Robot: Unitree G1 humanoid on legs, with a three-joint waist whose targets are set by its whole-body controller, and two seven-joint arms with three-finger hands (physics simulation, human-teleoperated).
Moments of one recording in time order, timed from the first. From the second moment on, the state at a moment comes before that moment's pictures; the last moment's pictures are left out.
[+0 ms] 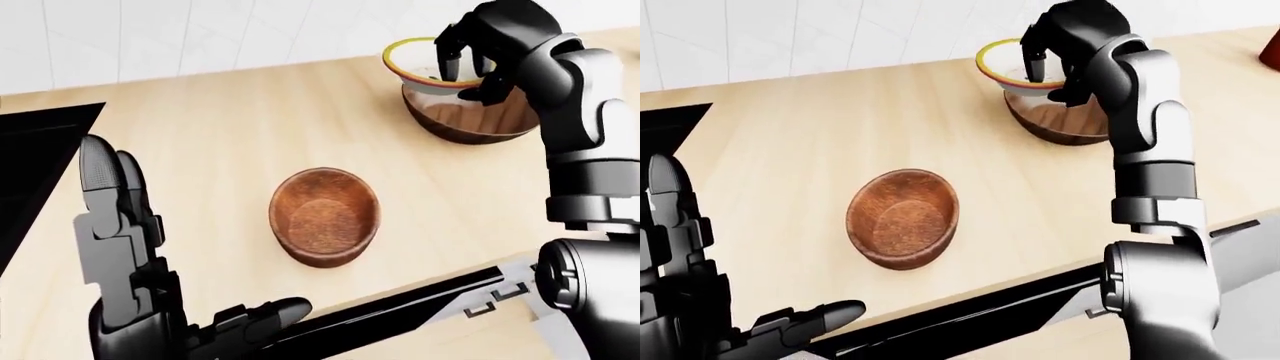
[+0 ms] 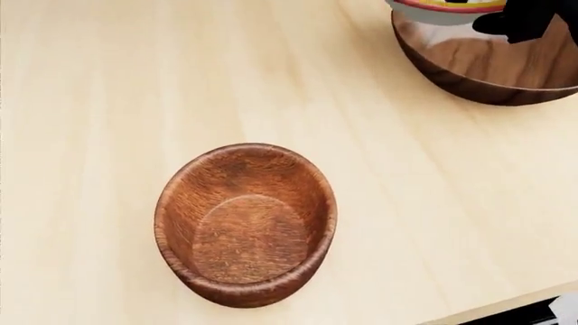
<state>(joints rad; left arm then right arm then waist) 0.43 0.06 -0.26 -1.01 0.55 -0.09 0.31 -1.15 -0.59 -0.09 0.61 -1.00 -0.33 0.41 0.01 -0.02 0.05</state>
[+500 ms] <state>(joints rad) 0.43 0.06 -0.27 -1.01 0.55 -0.08 0.31 -1.05 -0.68 -0.14 0.54 -0.98 -0.31 0.42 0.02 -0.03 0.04</state>
